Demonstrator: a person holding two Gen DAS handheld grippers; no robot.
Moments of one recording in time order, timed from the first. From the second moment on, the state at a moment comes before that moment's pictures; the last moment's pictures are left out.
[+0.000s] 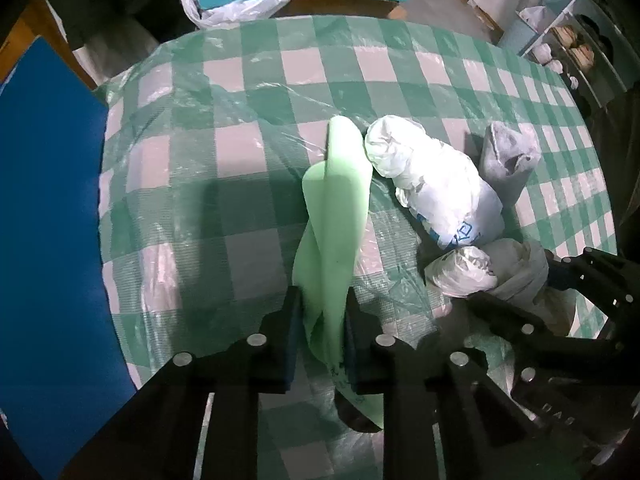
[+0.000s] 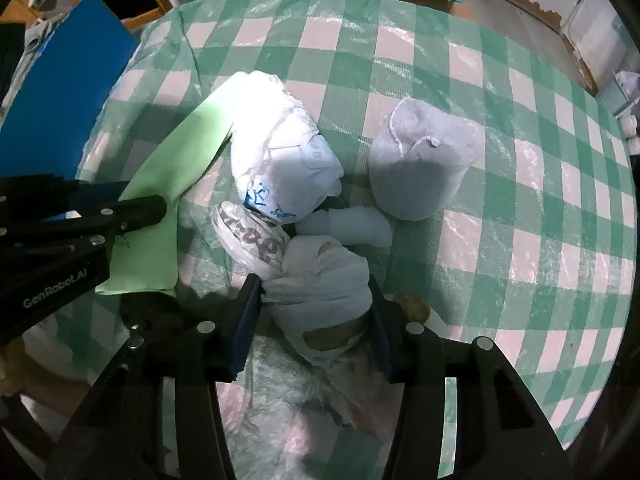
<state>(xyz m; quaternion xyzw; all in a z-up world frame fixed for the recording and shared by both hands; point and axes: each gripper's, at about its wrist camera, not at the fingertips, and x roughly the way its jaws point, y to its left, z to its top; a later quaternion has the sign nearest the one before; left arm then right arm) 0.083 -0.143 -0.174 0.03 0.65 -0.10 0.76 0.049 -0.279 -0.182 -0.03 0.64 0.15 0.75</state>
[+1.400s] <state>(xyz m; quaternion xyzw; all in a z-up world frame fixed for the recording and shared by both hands) 0.093 -0.132 -0.167 0.02 0.64 -0.09 0.76 0.049 -0.295 -0.129 0.02 0.61 0.14 0.78</state>
